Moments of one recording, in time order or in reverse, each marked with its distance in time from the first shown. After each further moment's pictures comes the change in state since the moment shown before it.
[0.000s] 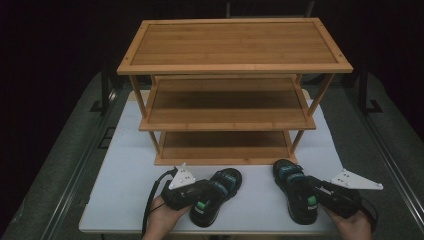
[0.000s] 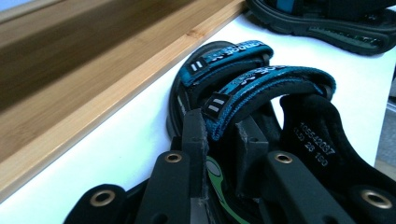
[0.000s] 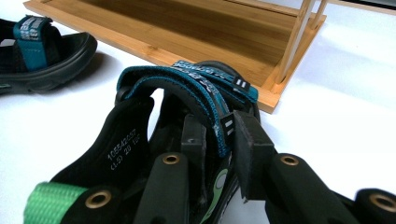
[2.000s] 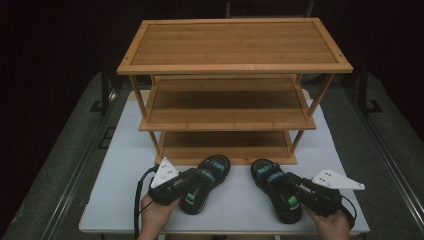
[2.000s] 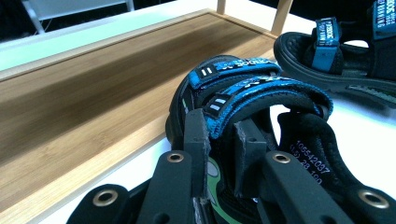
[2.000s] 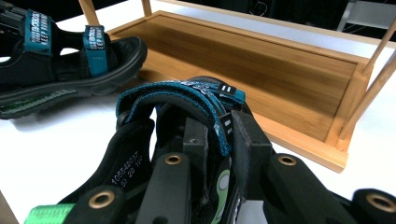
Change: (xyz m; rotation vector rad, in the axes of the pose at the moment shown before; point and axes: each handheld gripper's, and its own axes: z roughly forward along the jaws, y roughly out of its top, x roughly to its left) left arm 0.016 -0.001 -0.026 -0.141 0.142 -0.074; right arm 0.047 0.027 0.013 -0.094 0.067 -0.012
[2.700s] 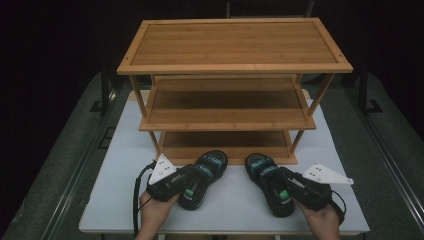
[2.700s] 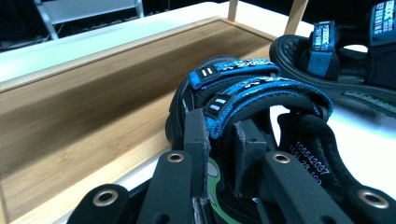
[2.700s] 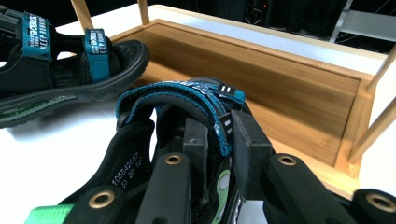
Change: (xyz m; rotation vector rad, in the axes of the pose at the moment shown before) left arm 0.006 0.005 0.000 -0.013 0.035 -0.010; right arm 0.010 0.013 0.017 -0.018 -0.024 -0.017
